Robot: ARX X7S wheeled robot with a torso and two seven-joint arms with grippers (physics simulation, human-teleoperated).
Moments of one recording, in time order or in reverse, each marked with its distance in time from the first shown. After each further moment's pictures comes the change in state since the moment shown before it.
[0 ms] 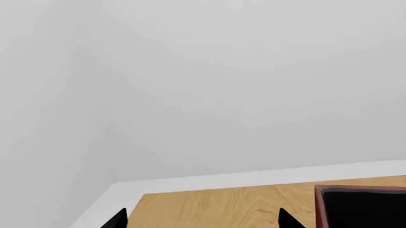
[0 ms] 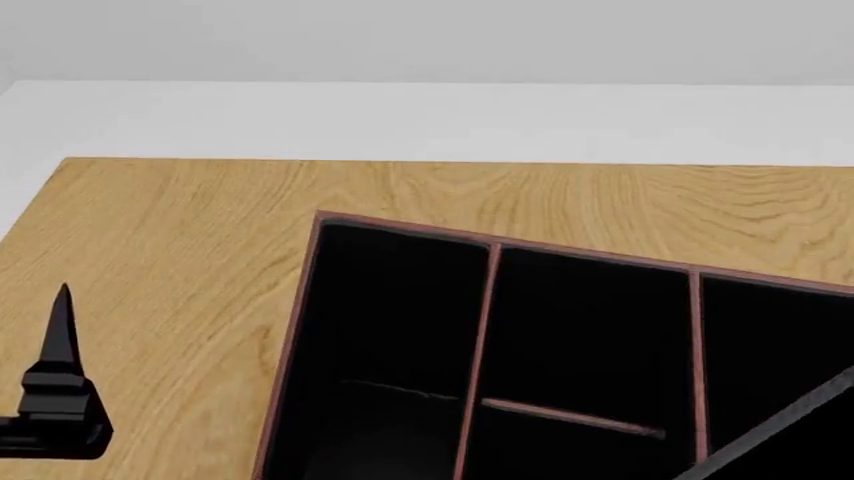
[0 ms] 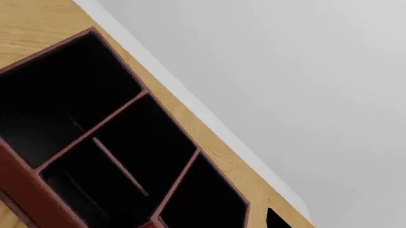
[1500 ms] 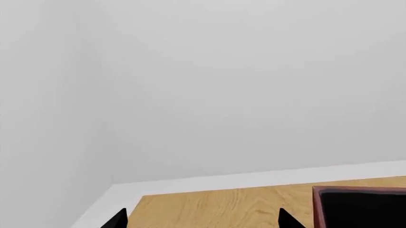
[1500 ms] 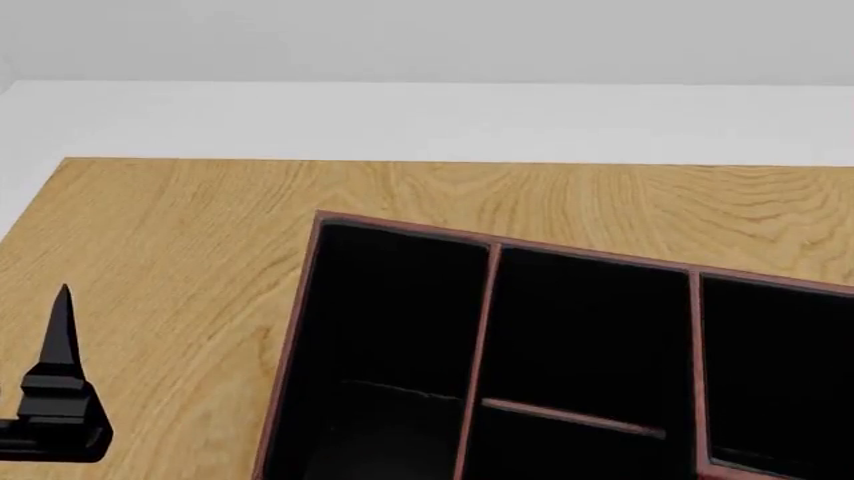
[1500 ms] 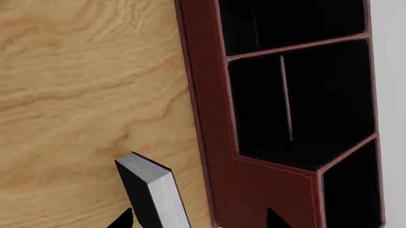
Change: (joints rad) left arm 0.003 -0.023 0.006 0.009 -0.042 0.006 -0.037; right arm -0.200 -0.259 -0.141 -0.036 0.319 0.148 0.013
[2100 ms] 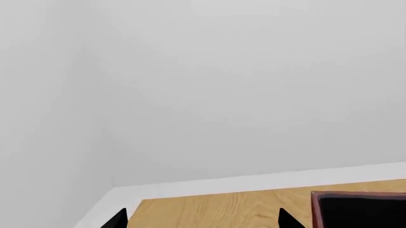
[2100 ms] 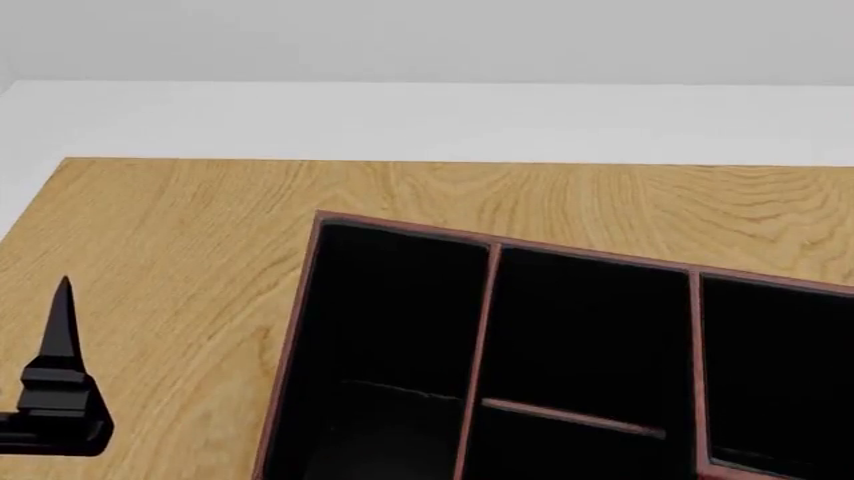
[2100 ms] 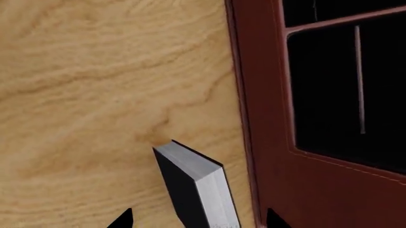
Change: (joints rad) left arm -0.028 -0.008 0.007 0.013 -0.022 -0.028 -0.019; right arm -0.356 0.049 -0.002 0.019 -0.240 0.072 -0.038
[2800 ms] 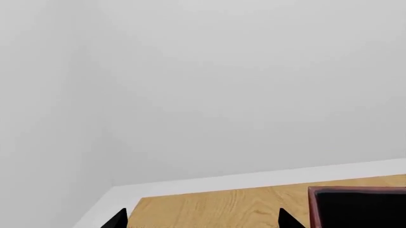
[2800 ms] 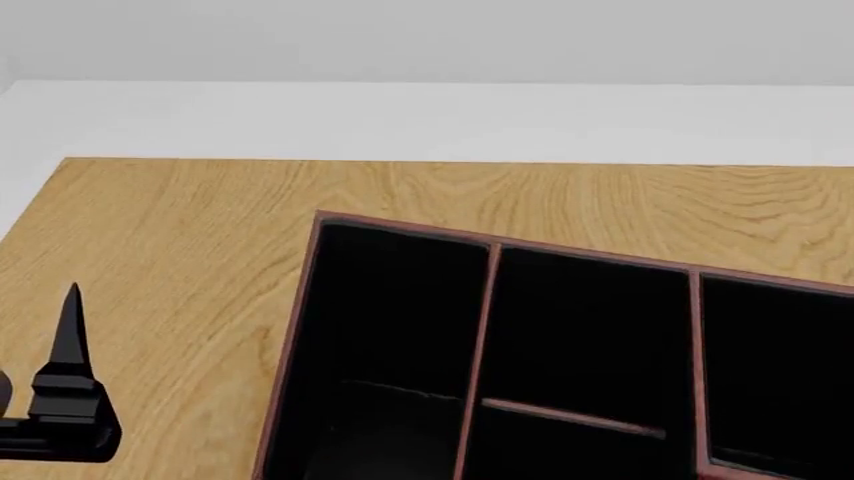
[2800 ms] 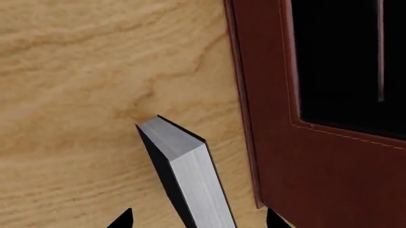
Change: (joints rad) left arm 0.010 -0.012 0.027 -0.007 -0.006 0.015 -0.025; right arm -0.099 0.103 0.053 0.157 -0.206 0.204 -0.203
